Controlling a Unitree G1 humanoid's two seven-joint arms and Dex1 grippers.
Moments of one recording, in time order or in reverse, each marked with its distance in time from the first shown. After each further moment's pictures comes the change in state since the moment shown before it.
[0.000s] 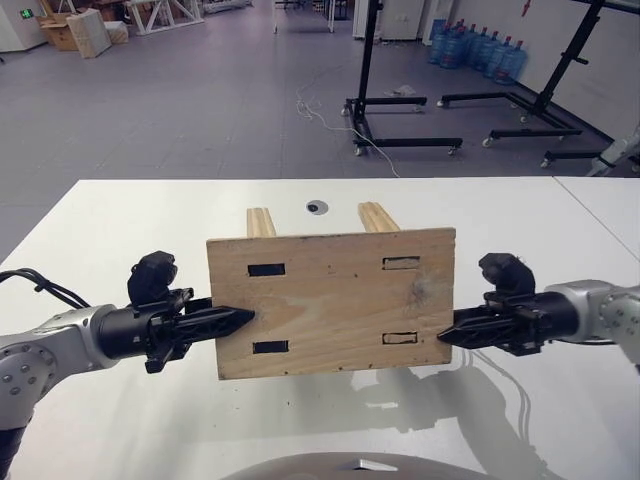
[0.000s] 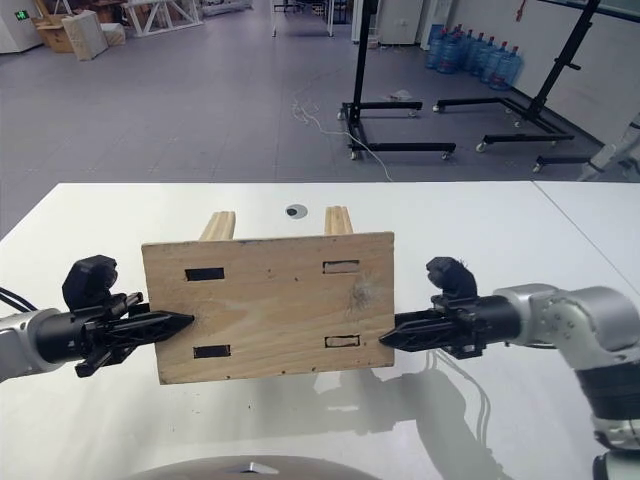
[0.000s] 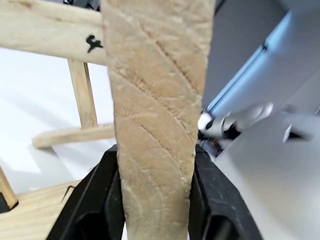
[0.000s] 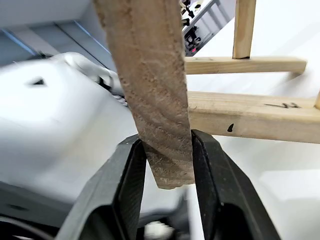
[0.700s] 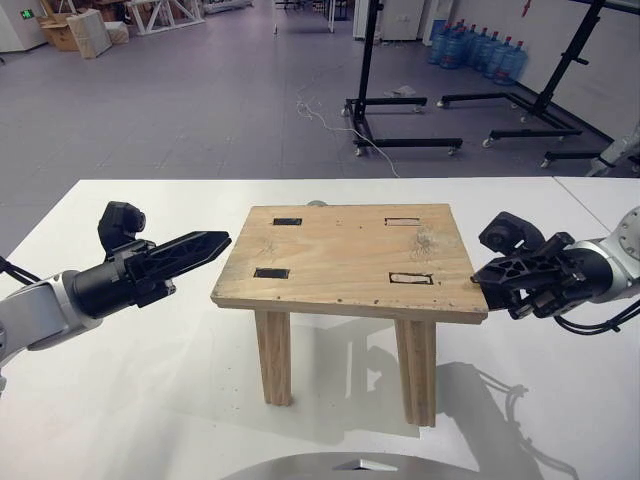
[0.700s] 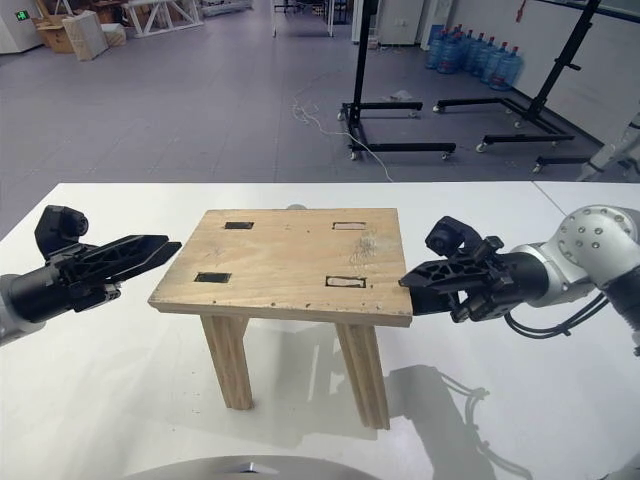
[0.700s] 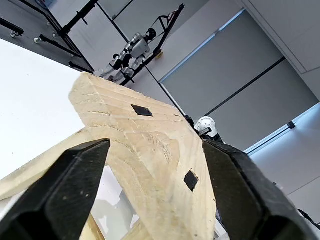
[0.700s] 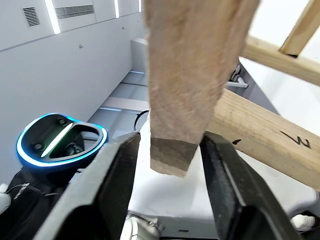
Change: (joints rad) left arm -0.125 0.043 0.087 0.182 -0.405 0.099 0.490; right arm -0.549 -0.219 0.650 0.359 0.598 0.297 -0.144
